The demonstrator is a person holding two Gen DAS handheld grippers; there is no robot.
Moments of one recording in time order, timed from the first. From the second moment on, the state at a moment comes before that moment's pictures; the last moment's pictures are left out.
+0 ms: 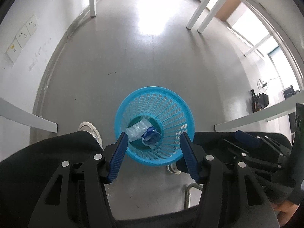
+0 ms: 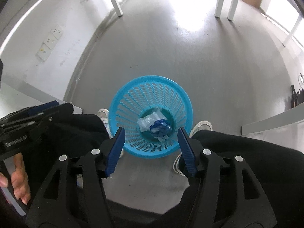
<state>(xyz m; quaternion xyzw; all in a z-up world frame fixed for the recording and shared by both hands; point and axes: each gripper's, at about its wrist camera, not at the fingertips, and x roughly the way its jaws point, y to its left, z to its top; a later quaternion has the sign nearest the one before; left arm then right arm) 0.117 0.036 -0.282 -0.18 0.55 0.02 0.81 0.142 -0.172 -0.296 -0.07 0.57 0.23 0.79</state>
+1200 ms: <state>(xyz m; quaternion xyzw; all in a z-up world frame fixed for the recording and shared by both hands) -0.009 0.002 -0.113 -0.10 0.37 -0.01 0.92 0.027 -0.252 -0.088 -0.05 0.35 0.29 0.89</state>
